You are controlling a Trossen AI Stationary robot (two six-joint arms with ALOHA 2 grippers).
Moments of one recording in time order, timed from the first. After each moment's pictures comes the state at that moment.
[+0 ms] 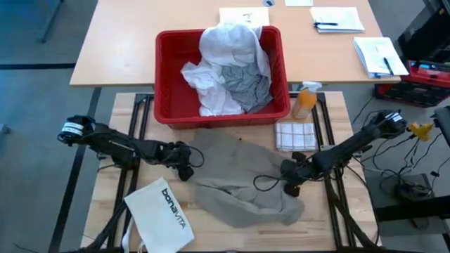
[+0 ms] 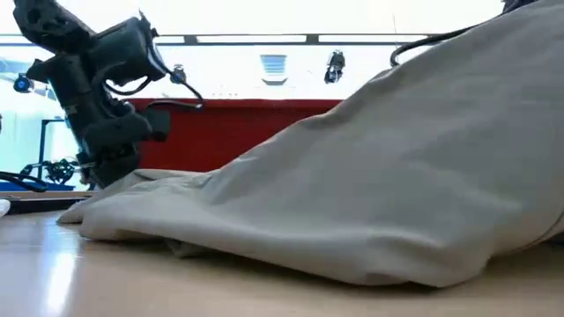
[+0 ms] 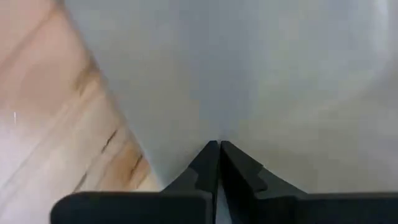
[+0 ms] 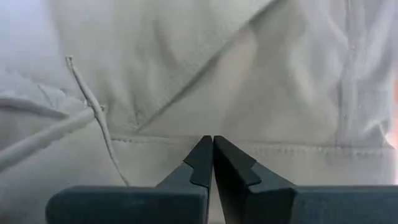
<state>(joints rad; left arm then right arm) -0.11 1.31 0.48 -0.29 -0.16 -0.79 0.45 1.19 0.47 -0.51 0.21 0.73</state>
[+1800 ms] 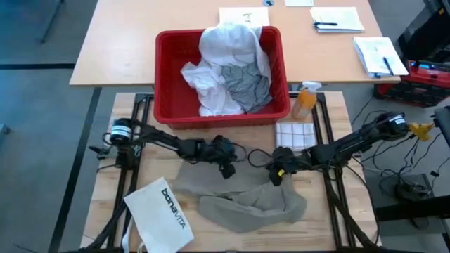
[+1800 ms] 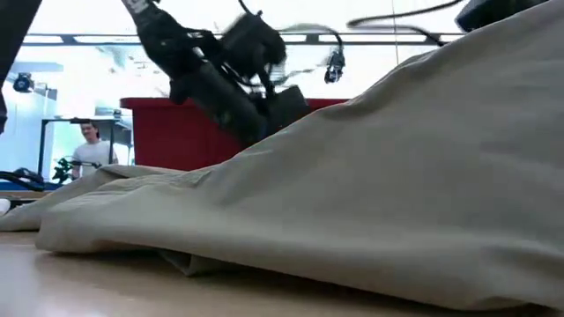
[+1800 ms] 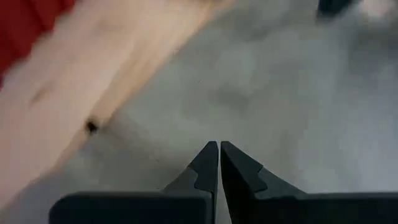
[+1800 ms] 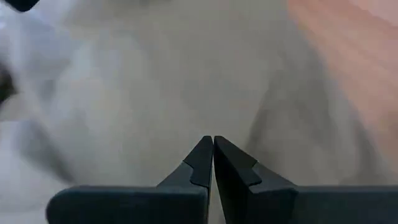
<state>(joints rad) -0.01 1.90 1.02 0.11 -0.17 -0.32 0.26 1.21 0.40 -0.04 0.30 0.90</state>
